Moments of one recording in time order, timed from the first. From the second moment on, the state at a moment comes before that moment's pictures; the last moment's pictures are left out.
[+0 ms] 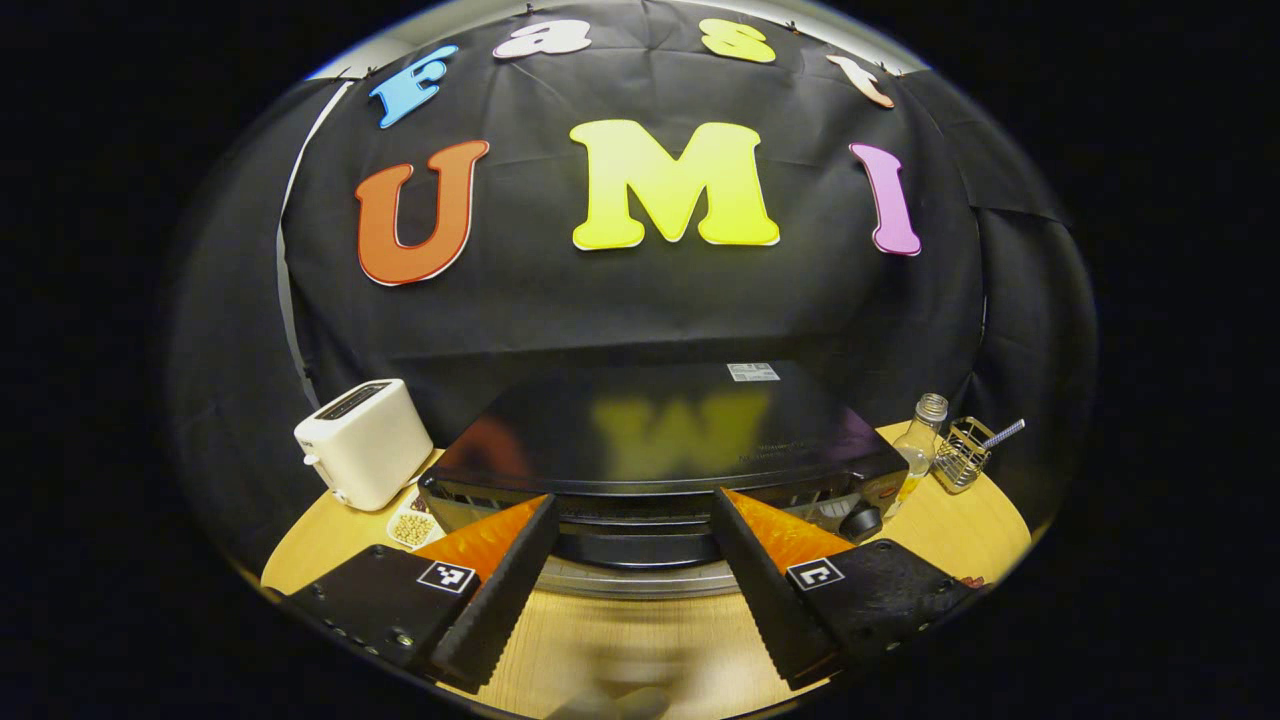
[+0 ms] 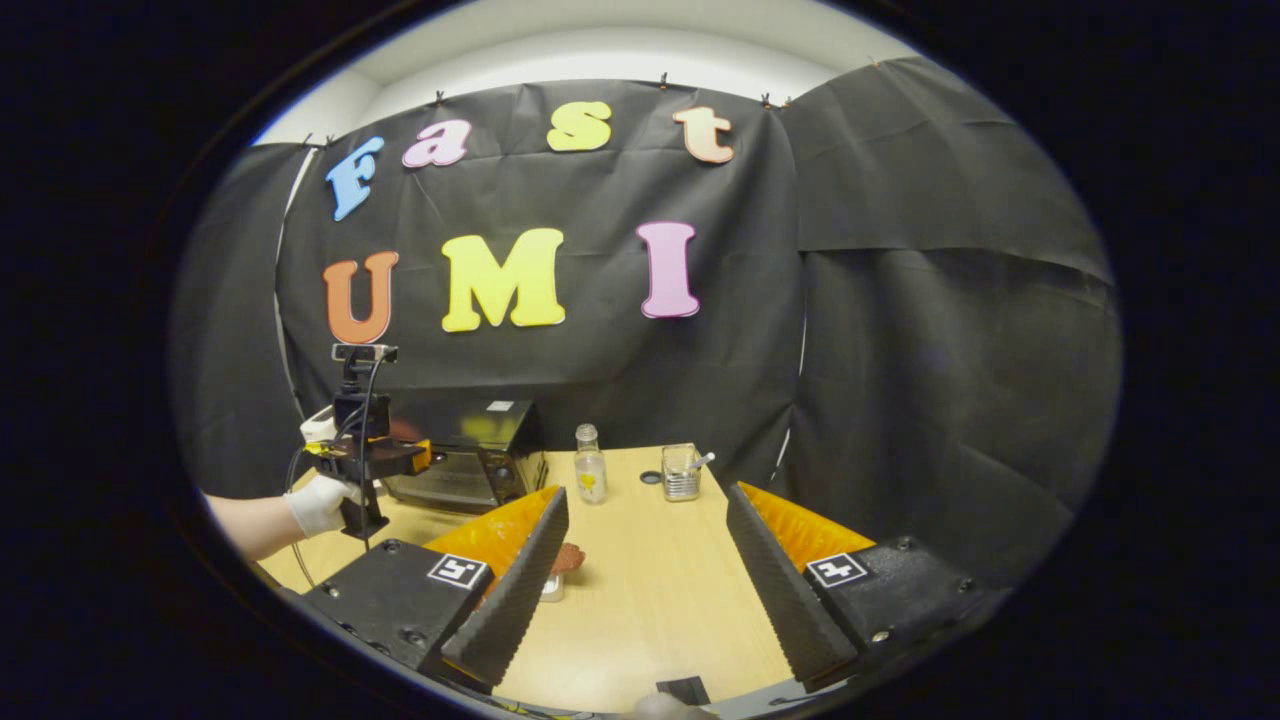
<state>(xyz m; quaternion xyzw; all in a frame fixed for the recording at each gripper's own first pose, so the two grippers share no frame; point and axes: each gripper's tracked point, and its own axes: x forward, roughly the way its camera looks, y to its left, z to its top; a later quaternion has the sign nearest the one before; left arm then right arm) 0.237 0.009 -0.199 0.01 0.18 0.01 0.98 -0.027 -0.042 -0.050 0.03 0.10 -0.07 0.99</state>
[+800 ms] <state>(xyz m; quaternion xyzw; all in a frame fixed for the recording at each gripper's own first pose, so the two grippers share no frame) 0.132 0.006 -0.264 -0.01 0.23 0.00 0.97 -0.047 -0.025 -0.070 0.03 0.12 -0.04 0.99</state>
